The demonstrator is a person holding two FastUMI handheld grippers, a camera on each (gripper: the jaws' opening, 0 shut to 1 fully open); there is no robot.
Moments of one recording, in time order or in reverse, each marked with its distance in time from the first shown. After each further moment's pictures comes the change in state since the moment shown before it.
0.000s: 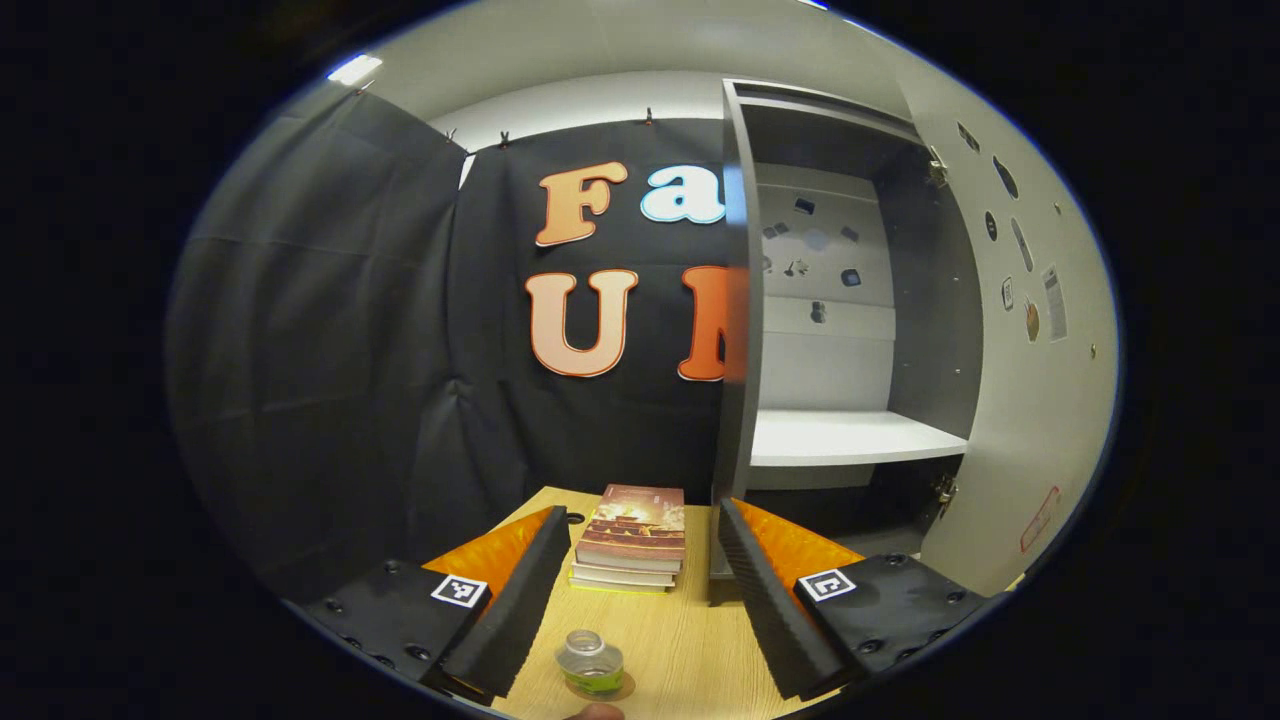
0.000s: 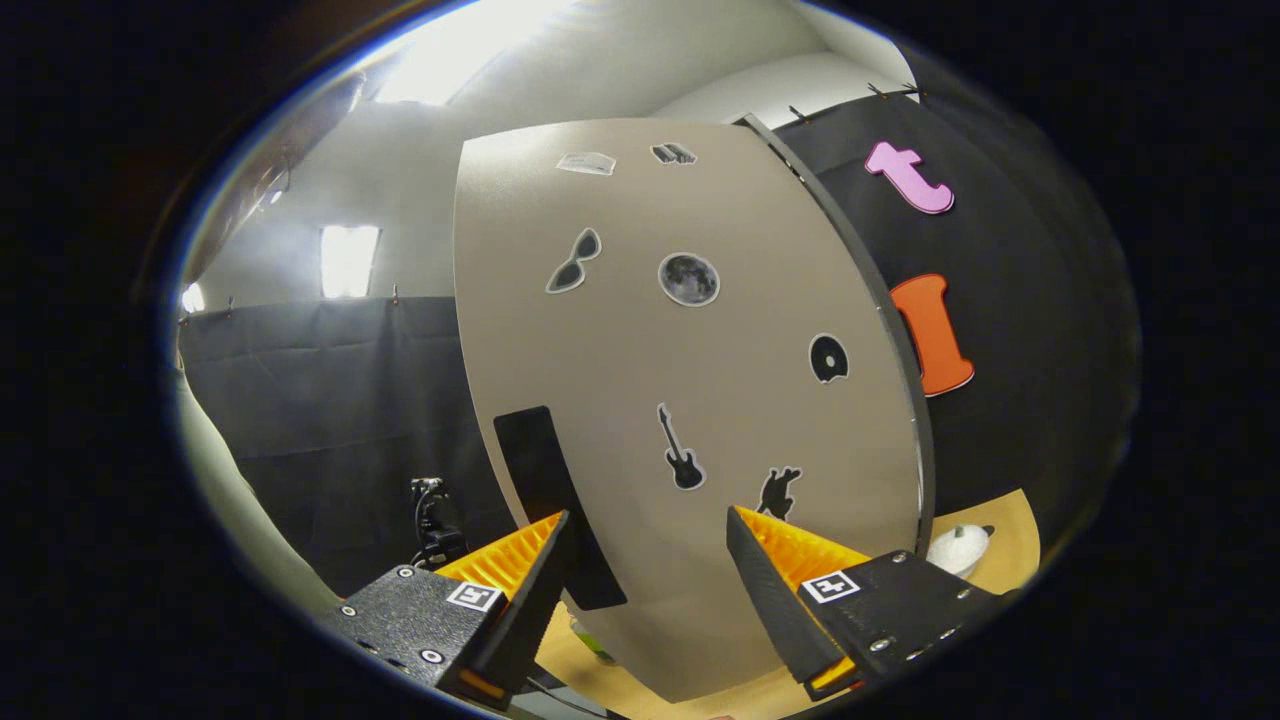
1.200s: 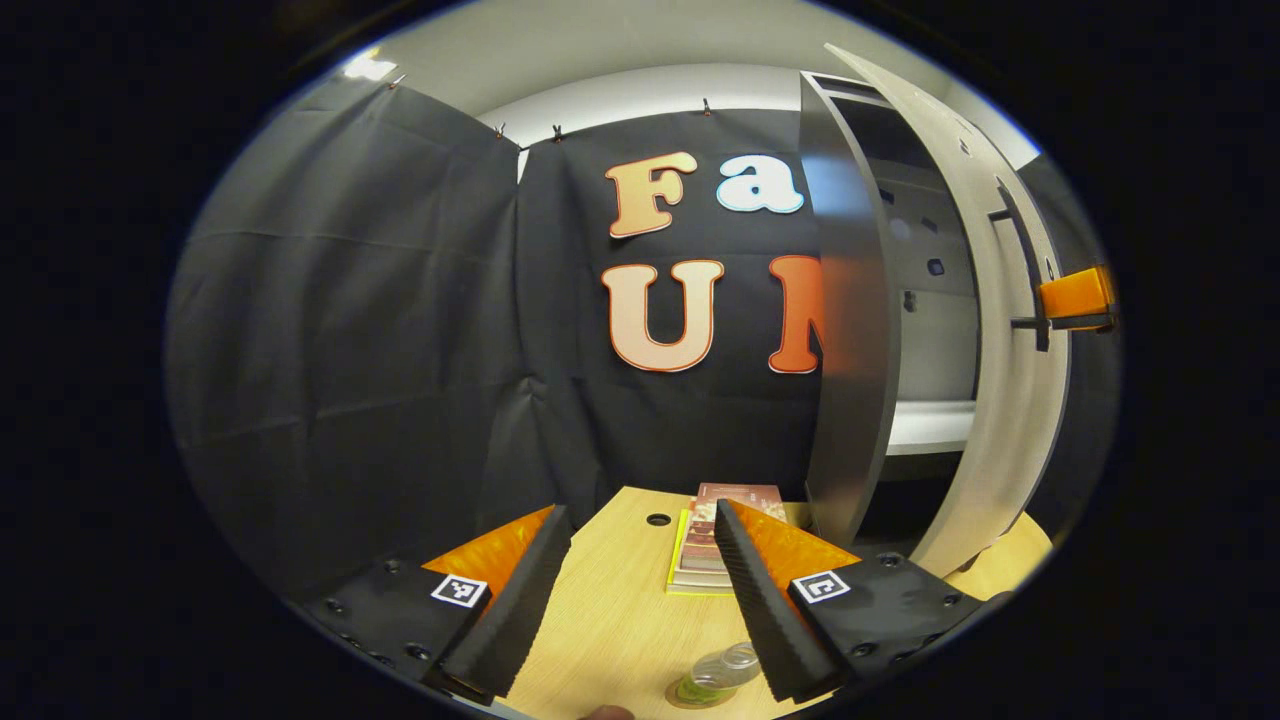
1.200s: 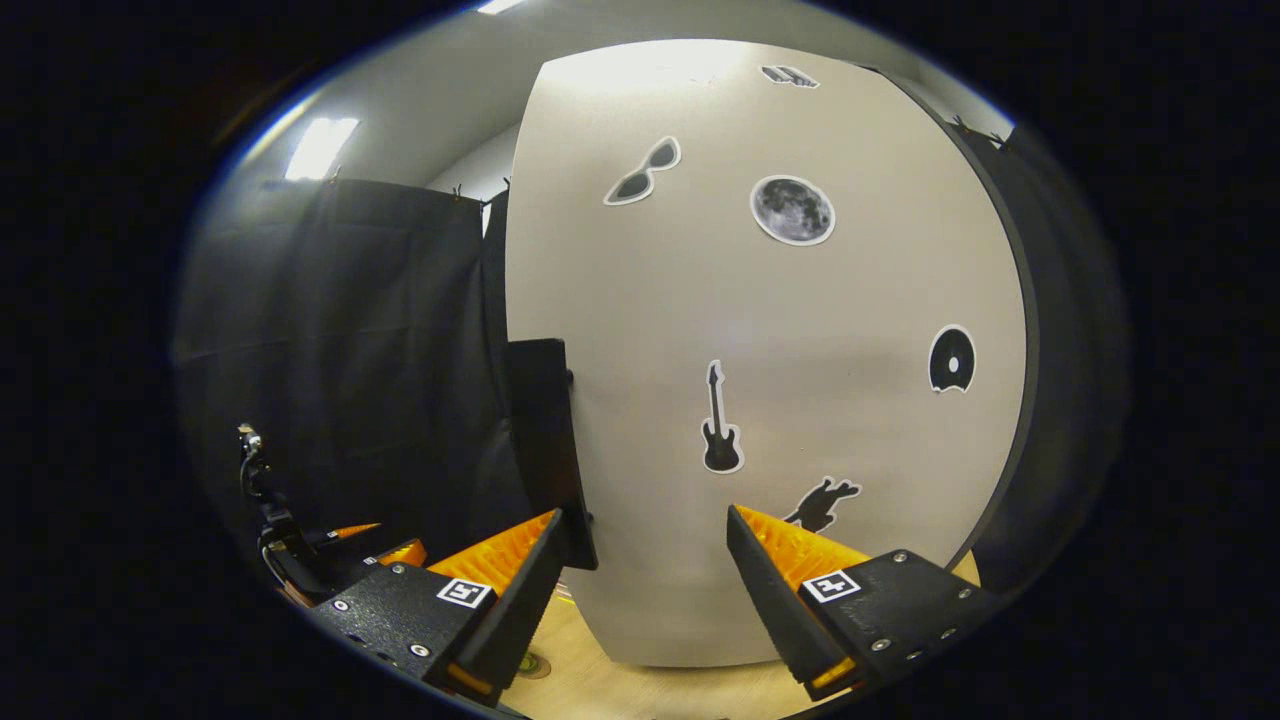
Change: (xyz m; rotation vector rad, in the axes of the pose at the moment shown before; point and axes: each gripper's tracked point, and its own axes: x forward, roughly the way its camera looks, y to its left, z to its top) left arm 0.022 0.113 -0.013 0.035 0.015 0.140; right arm 0.061 0.000 -0.035 -0.229 0.157 -0.266
